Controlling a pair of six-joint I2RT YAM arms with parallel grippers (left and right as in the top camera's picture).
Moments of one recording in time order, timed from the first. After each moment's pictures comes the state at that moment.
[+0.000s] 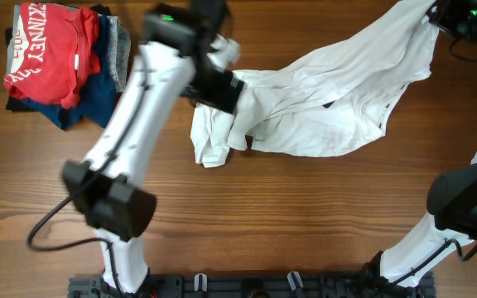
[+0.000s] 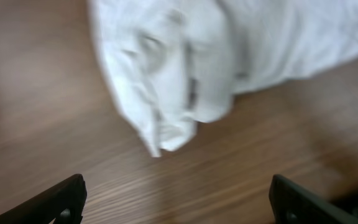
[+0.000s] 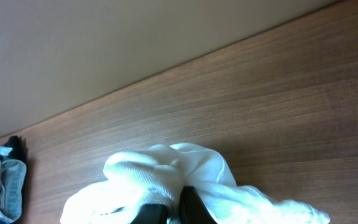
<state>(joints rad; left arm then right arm) -0.45 2.02 2.13 -1.55 0.11 -0.02 -0.33 1.97 2.12 -0.99 -0.45 0.15</state>
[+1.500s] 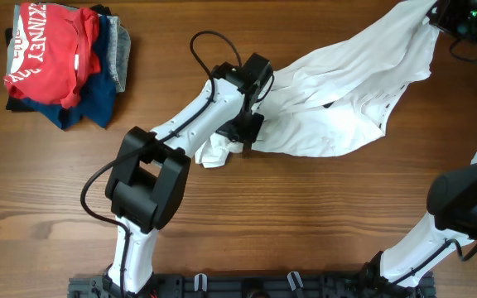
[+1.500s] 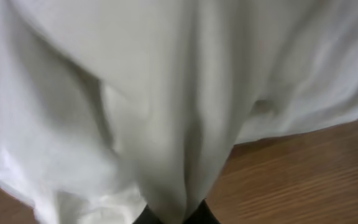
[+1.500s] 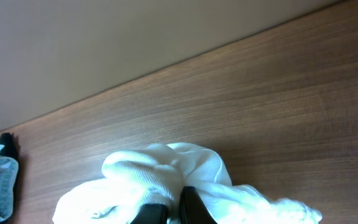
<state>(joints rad) -0.58 2.14 1.70 -1.12 0.04 -0.19 -0.33 1.97 2.12 -1.00 -0.44 0.13</state>
